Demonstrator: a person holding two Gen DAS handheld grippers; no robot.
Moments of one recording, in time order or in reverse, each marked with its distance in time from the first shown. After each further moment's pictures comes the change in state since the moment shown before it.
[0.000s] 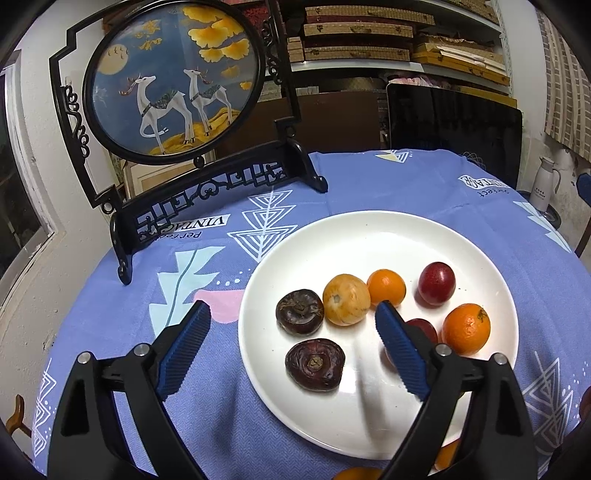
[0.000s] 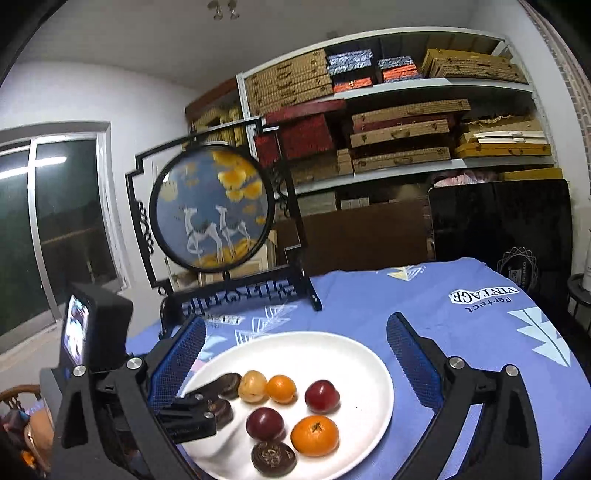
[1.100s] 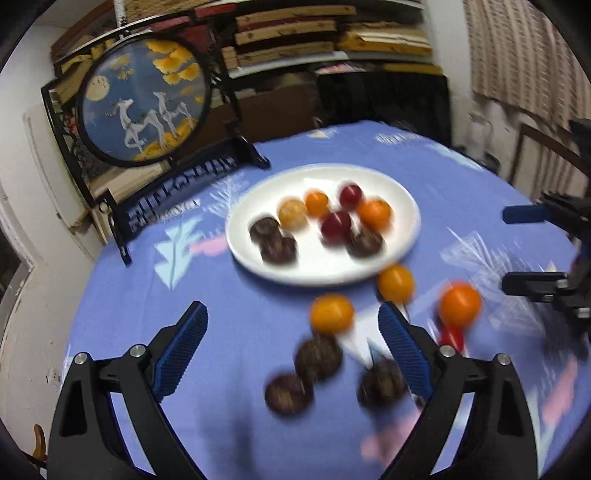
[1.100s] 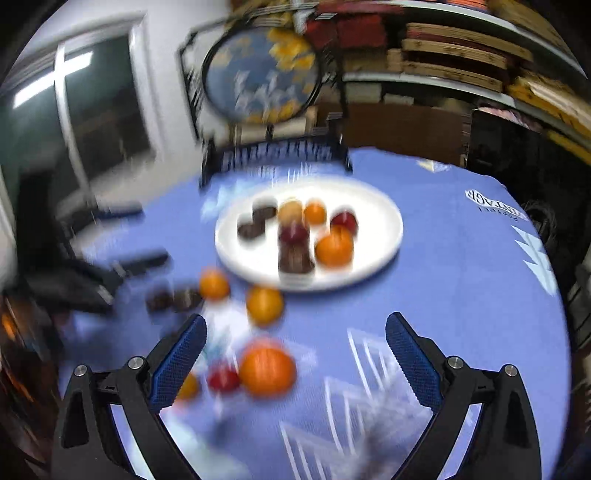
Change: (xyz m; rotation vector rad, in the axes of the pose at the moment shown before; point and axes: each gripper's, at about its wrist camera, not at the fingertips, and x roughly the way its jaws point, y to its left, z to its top) left arm -0.121 0.012 -0.088 0.213 0.023 -0.194; right arm -0.083 0.018 -0.075 -0.283 0.586 0.069
